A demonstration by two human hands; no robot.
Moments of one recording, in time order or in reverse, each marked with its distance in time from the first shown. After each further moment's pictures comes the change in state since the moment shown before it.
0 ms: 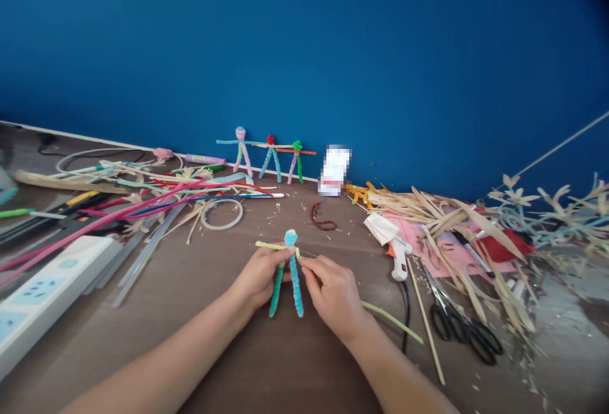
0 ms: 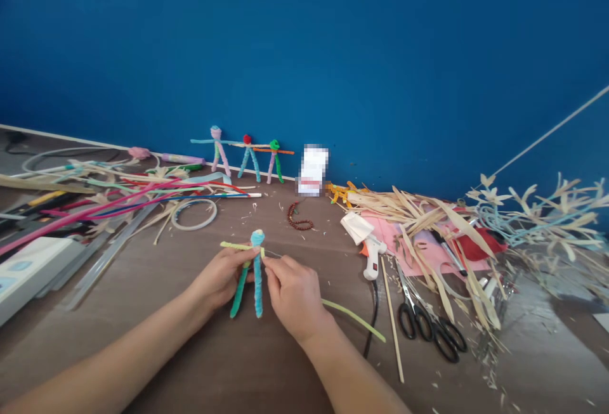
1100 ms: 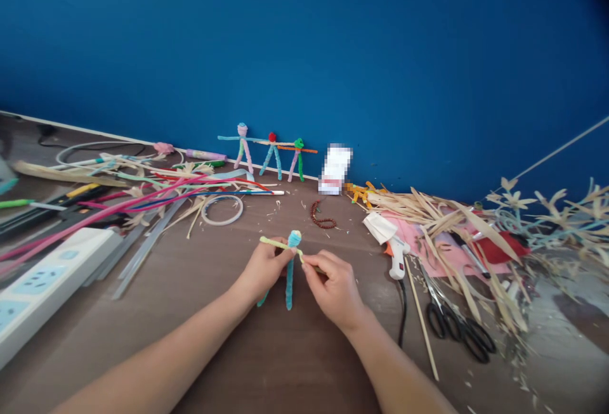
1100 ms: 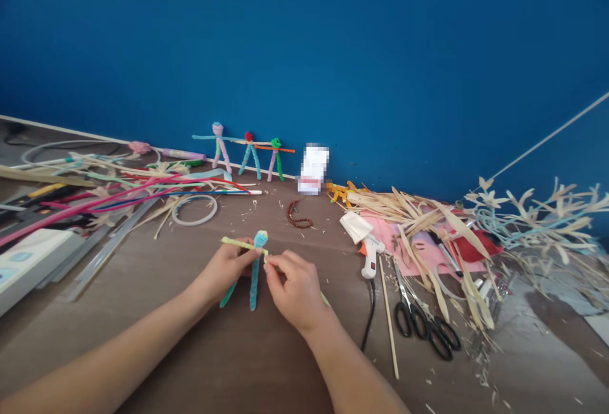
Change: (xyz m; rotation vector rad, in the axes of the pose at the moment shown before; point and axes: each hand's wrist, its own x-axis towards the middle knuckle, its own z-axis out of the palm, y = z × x) left_hand 0.001 -0.004 -0.003 0.476 0.033 0.215; right_hand 0.002 0.002 -0.001 0.228 0.063 0.015
